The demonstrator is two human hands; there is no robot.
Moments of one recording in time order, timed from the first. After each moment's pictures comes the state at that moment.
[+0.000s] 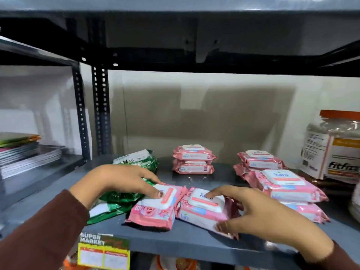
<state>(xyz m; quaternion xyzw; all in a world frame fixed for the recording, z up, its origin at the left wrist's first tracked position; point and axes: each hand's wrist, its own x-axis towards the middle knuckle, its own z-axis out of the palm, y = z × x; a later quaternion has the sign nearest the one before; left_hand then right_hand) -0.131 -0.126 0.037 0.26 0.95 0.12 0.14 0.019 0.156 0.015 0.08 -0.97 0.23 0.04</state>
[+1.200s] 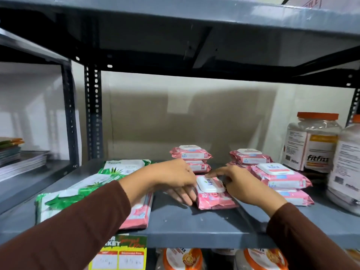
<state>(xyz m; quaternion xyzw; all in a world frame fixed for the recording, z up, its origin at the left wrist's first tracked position) -0.105 -0.059 0.029 0.27 0.85 0.38 0.23 -0.042 0.134 0.003 0.01 -0.97 0.14 0.18</state>
